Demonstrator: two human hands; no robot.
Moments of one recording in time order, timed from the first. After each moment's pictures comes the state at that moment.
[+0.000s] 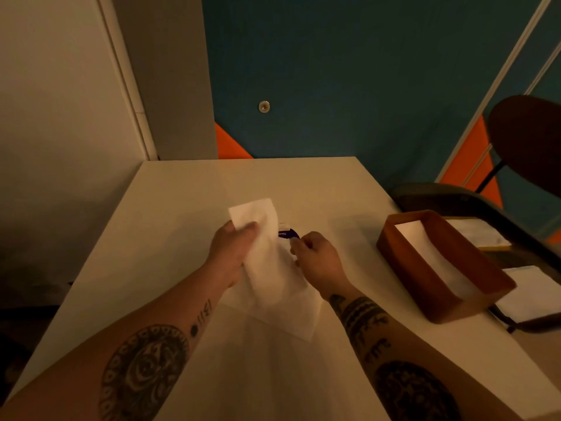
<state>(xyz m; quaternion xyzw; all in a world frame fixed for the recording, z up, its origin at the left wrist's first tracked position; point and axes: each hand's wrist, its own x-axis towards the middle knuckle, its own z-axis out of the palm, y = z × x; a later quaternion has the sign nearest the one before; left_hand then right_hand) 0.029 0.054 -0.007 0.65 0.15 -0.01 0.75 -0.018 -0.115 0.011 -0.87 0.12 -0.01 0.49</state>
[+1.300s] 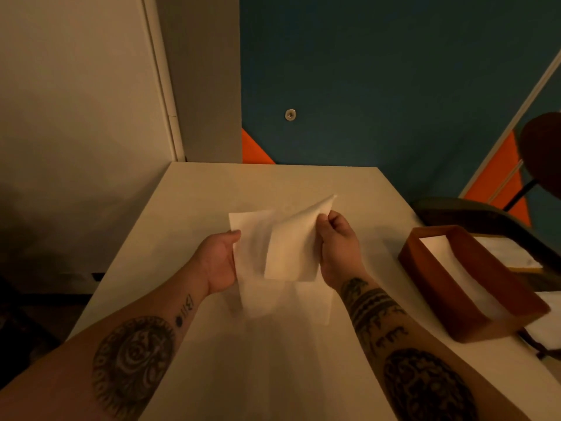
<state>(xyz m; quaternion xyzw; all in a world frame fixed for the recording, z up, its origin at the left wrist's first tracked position) 0.011 0.125 -0.001 0.48 0.18 -0.16 0.84 0.001 -0.091 0.035 -0.63 0.12 -0.03 0.77</state>
